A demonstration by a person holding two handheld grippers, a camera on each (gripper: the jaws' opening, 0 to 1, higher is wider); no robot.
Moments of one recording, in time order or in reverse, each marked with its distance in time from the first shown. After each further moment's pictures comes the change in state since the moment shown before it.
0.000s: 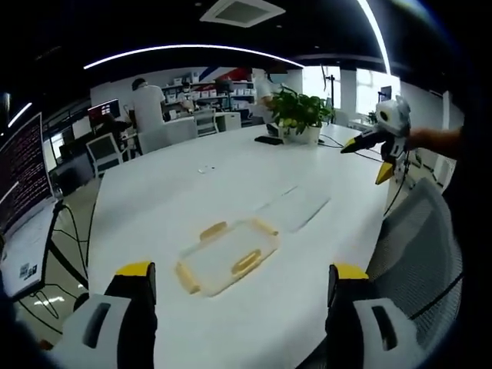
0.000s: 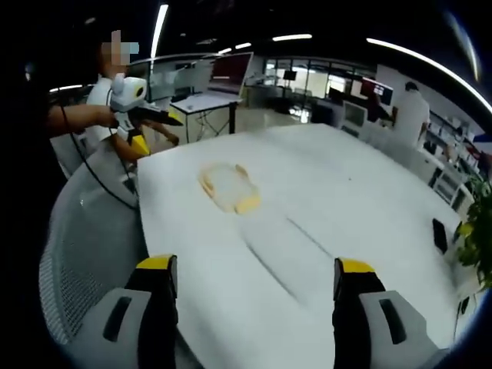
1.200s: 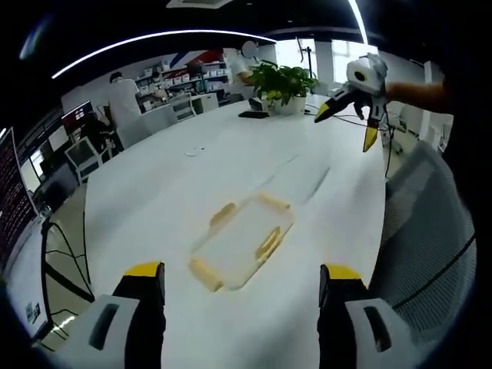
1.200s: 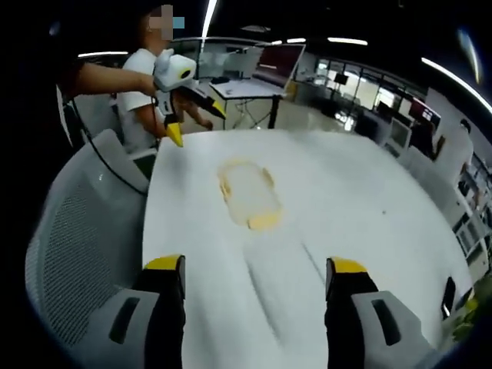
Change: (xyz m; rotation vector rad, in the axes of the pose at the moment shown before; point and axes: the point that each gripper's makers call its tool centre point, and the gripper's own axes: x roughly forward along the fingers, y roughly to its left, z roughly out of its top) left arm 0.026 0.034 -0.018 0.146 0.123 -0.089; right arm 0.058 0.003 0.030 -0.236 0.061 0.190
